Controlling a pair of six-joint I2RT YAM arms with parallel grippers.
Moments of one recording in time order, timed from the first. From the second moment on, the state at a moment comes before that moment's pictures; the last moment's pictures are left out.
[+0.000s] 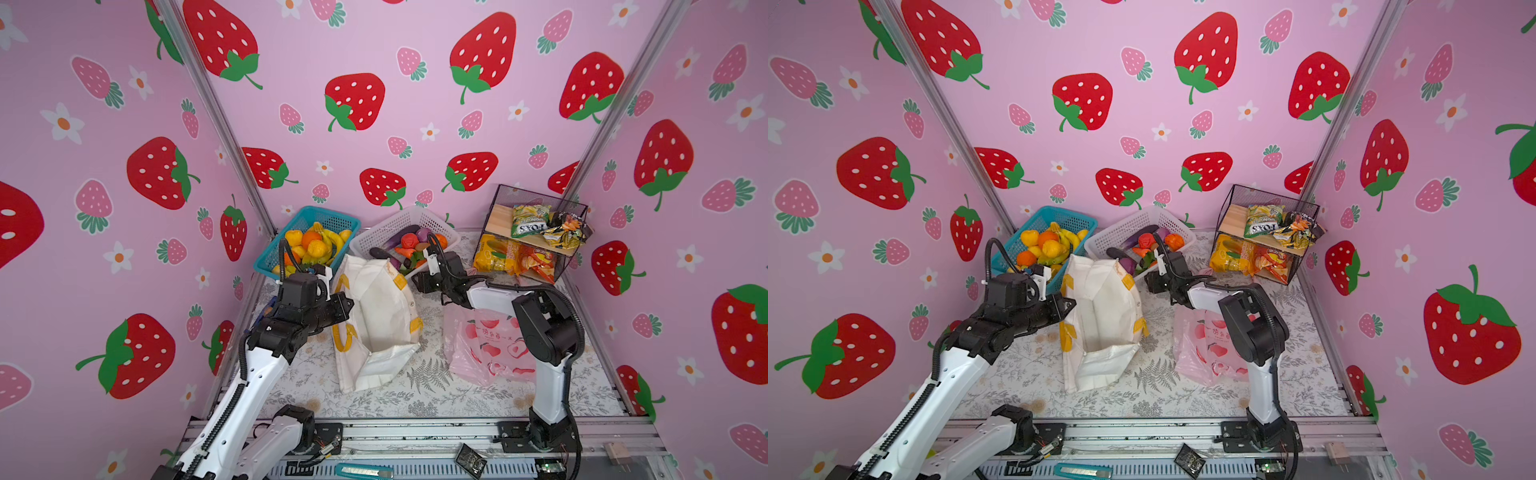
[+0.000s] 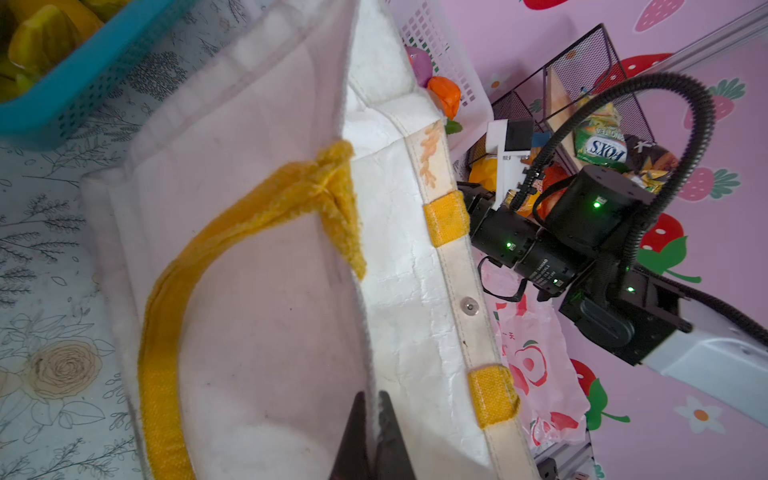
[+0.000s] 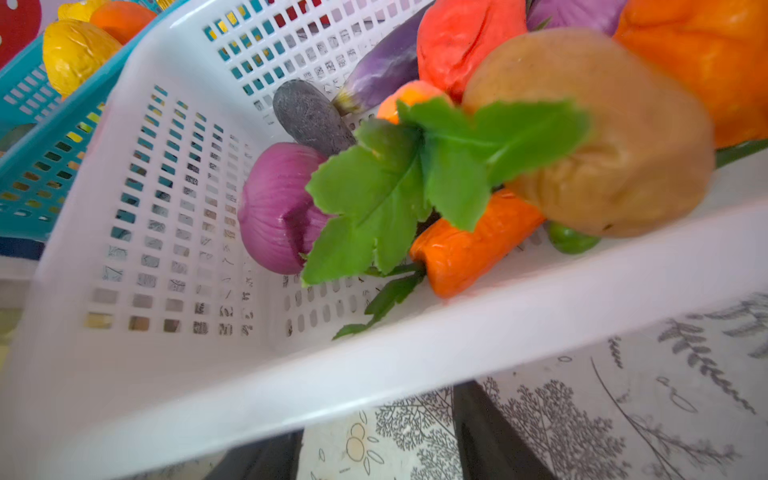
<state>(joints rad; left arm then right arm) -0.24 0.93 0.90 -0.64 0.33 -0.58 0.63 2.00 1.23 0.18 -0.14 0.28</state>
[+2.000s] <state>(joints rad) -0.35 1.41 0.95 -0.17 0.73 -0.89 0.21 1.39 1.24 -0.25 0.21 0.07</state>
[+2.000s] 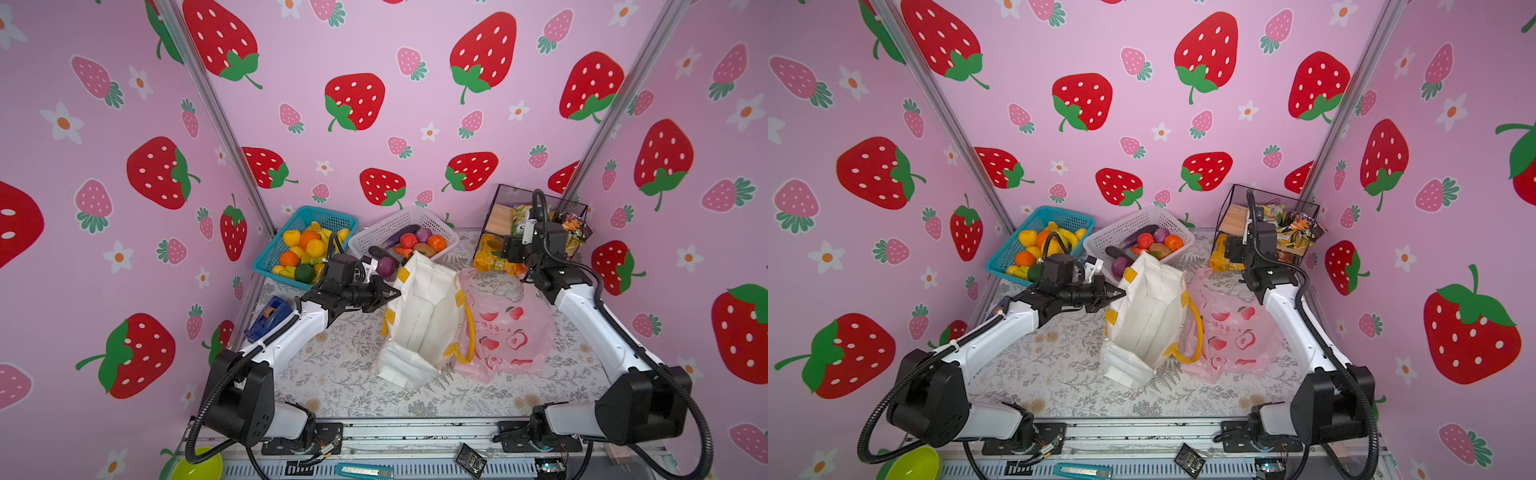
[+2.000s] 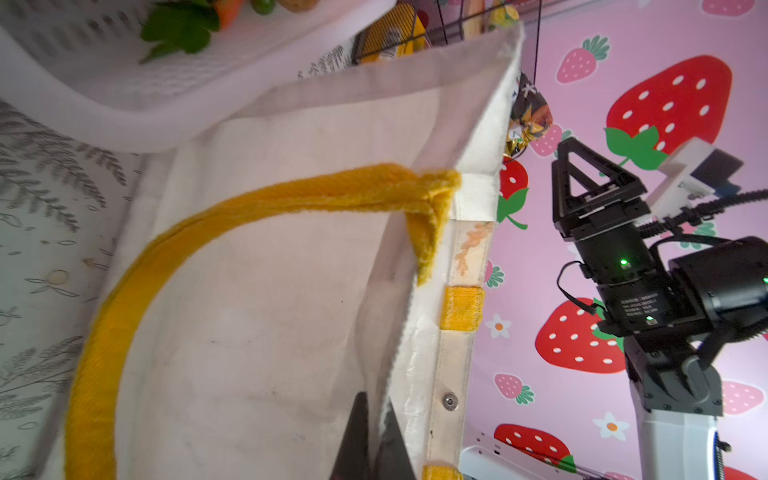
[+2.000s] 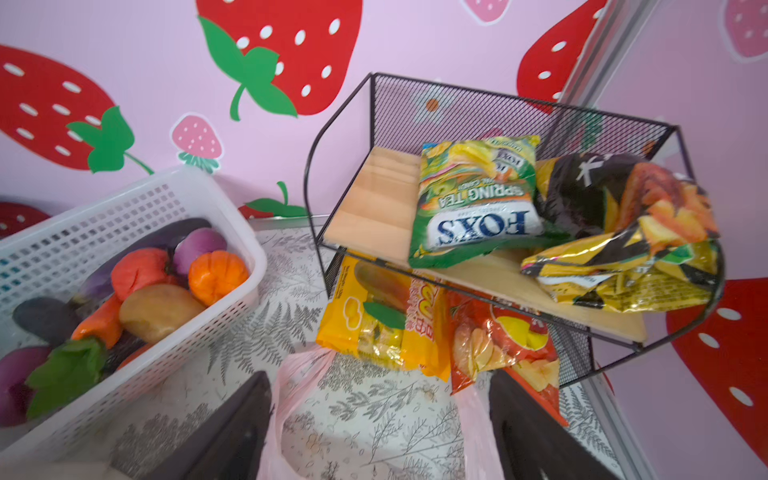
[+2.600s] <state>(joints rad) -0.35 1.43 0.94 -0.18 0.65 -0.82 -0.09 1.59 1.48 -0.30 0.25 0.18</state>
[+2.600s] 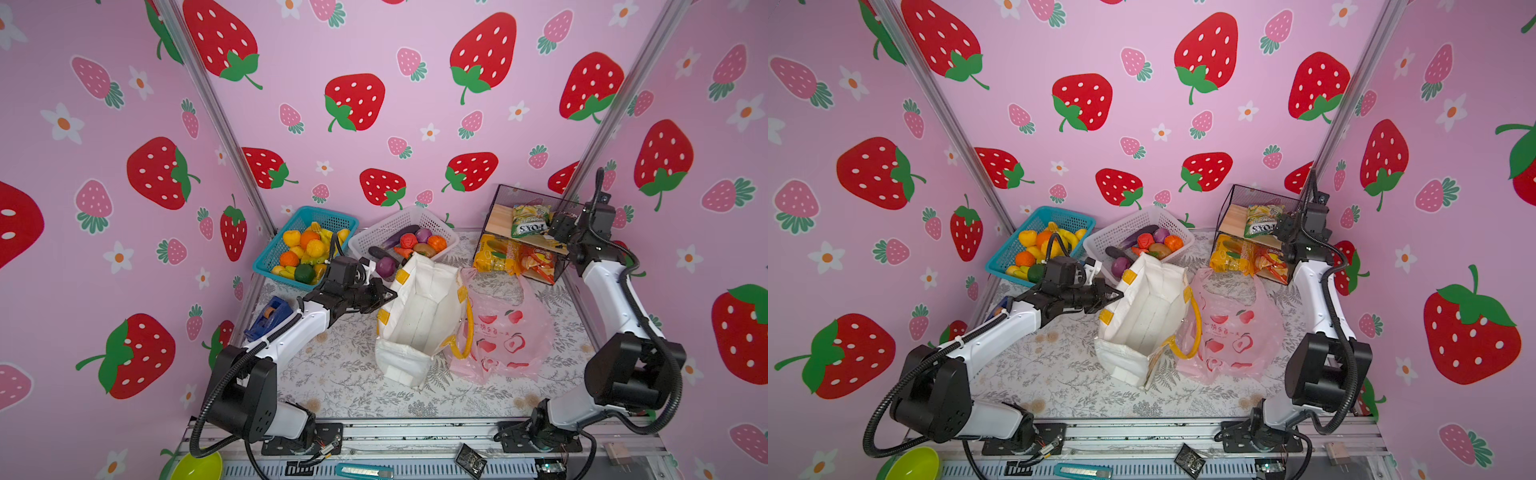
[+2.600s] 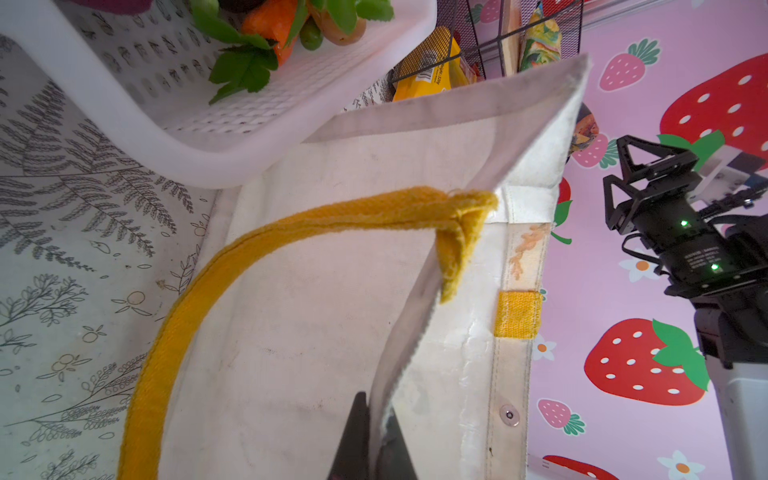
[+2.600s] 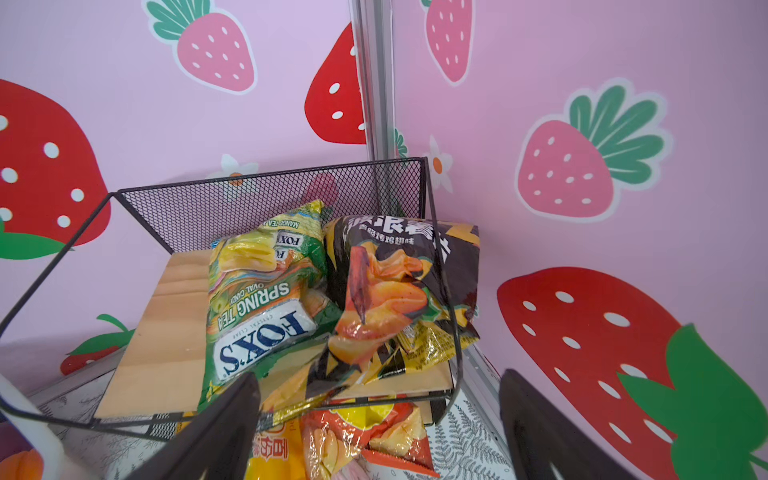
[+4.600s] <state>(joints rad) -0.35 1.43 0.94 -0.19 0.63 -0.81 0.43 1.11 1.22 -0.30 -0.47 0.07</state>
